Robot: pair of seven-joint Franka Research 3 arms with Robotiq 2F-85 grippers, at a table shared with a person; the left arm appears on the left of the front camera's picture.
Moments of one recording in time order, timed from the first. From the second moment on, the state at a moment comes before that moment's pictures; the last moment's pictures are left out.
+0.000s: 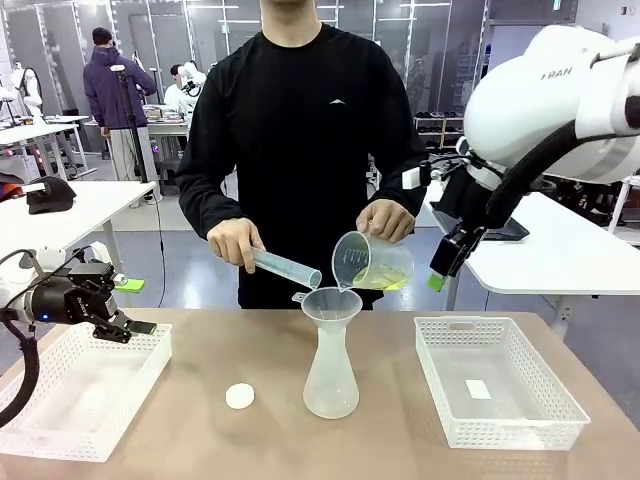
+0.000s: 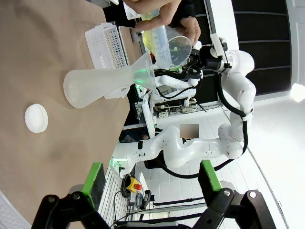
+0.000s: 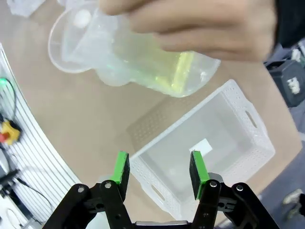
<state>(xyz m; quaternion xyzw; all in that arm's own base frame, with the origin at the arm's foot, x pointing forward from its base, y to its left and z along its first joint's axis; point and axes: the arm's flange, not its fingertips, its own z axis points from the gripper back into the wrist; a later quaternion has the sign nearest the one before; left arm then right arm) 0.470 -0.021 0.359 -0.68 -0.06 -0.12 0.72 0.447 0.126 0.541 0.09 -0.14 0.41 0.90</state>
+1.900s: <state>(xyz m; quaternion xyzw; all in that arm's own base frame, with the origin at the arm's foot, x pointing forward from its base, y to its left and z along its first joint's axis) 0.470 -0.021 0.359 -0.68 -0.06 -0.12 0.72 0.473 -0.021 0.366 0.64 -0.09 -0.05 0.76</state>
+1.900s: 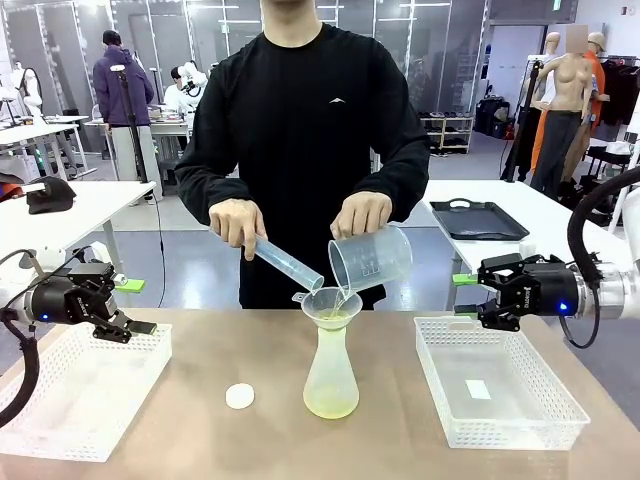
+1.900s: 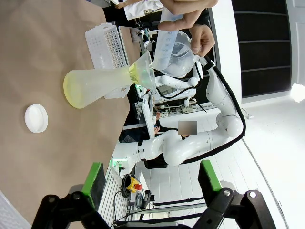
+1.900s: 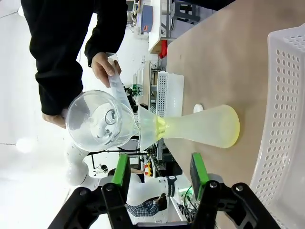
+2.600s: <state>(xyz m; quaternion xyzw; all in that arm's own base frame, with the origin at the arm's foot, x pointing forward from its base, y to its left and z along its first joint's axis) 0.470 -0.021 0.359 -0.68 -0.06 -0.12 0.72 0.472 -0.025 0.364 0.64 -0.09 -0.06 0.76</state>
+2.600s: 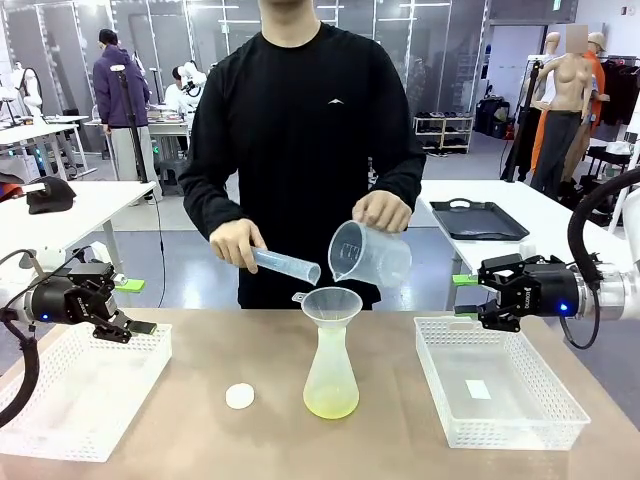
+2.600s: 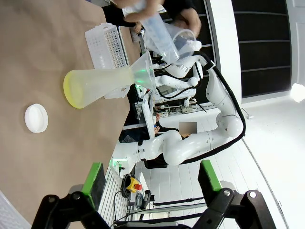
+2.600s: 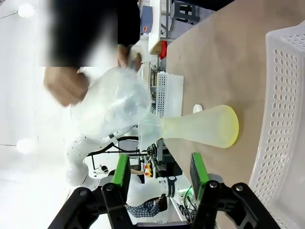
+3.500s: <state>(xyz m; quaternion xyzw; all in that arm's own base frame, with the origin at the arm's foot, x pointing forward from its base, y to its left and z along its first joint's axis) 0.470 -0.021 0.359 -0.68 -0.06 -0.12 0.72 0.472 -0.024 0.364 0.64 -0.09 -0.06 0.76</state>
